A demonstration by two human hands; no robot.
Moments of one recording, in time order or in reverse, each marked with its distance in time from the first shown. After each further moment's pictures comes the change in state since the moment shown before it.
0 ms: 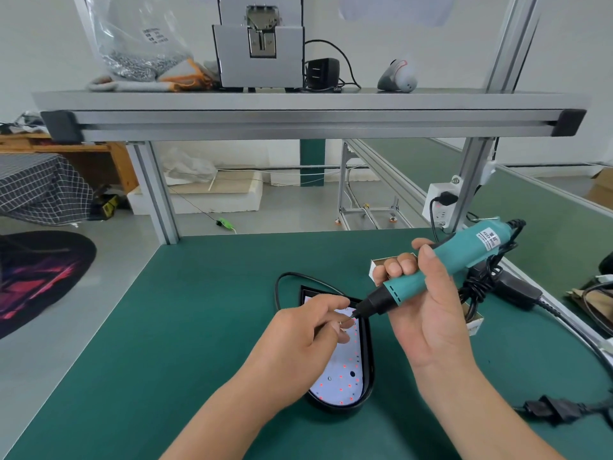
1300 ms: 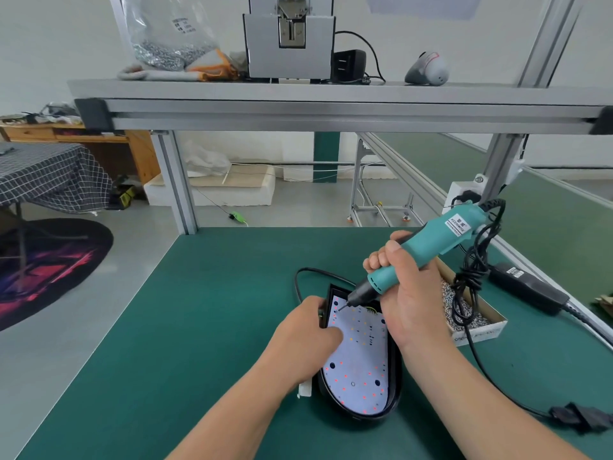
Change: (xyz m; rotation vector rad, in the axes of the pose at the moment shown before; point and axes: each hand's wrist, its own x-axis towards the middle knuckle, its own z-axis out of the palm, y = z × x) left_hand 0.014 -0.018 0.000 -0.039 0.021 -0.402; right_hand 0.020 0.044 0.013 -0.219 -0.020 -0.069
